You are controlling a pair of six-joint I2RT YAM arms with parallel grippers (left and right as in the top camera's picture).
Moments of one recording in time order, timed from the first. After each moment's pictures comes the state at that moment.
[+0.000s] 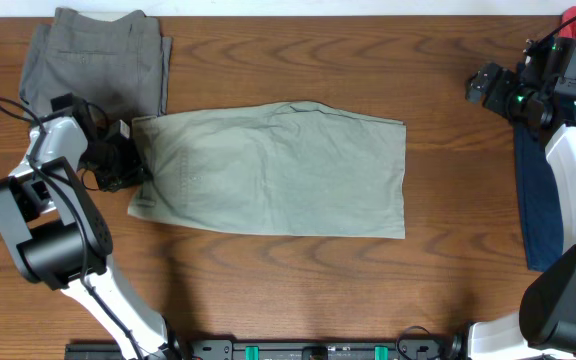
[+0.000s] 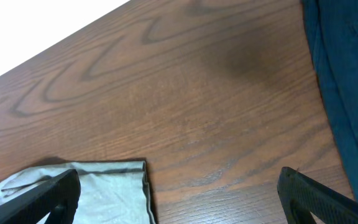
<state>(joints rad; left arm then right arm) 0.38 2.09 1.40 -0.93 0.34 -0.04 -0.22 1.67 1.37 -0.56 -0.25 0.29</state>
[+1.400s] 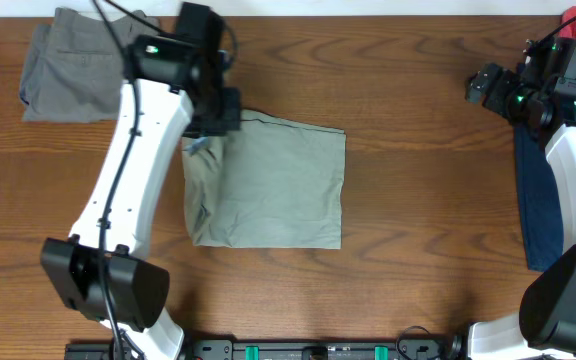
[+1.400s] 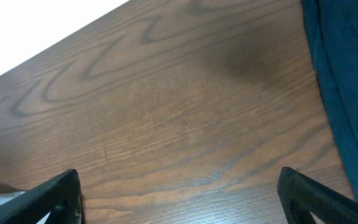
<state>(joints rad) -0.26 1.82 1.86 -1.39 0.04 -0.25 -0.22 1.67 1.37 -0.56 -0.25 0.29</state>
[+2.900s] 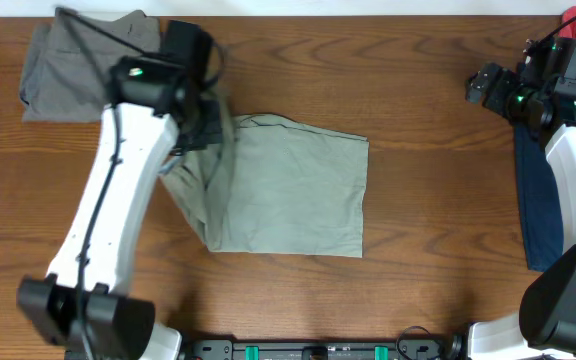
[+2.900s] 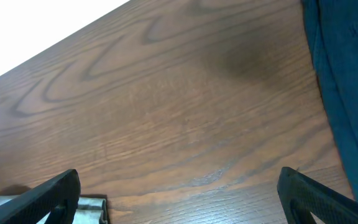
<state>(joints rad) -0.21 1.66 1.74 -1.39 -0.12 -0.35 -0.22 1.67 1.37 -0.56 -0.25 0.29</state>
